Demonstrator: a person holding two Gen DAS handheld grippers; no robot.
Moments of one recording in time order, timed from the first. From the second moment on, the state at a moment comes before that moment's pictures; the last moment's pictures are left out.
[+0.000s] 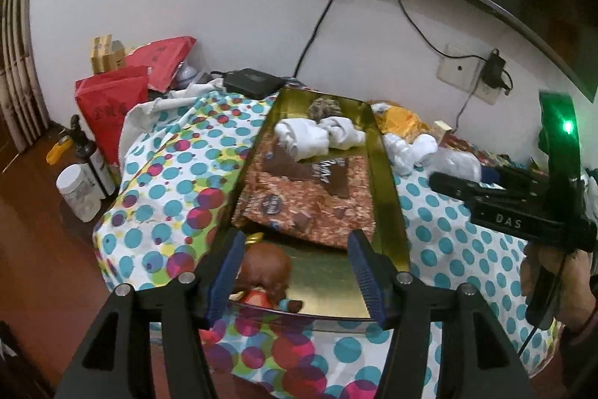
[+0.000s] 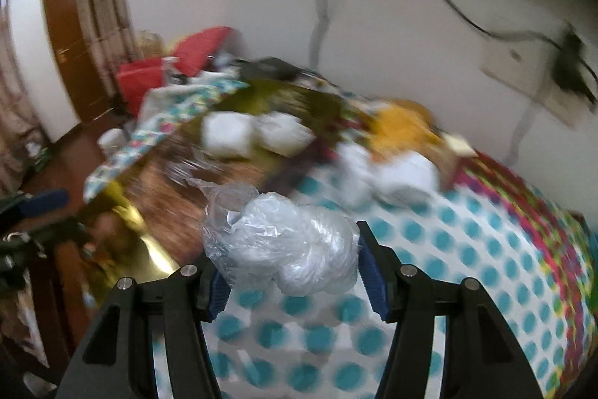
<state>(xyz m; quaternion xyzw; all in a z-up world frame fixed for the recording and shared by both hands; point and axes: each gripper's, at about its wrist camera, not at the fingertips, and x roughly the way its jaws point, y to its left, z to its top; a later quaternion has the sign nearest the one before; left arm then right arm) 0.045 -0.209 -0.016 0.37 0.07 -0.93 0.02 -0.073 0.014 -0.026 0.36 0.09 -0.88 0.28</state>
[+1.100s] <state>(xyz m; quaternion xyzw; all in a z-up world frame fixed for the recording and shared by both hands) 0.038 -0.189 0.001 0.35 0.07 -0.93 -0.01 -0.071 0.014 -0.029 0.35 0.07 -0.90 0.27</state>
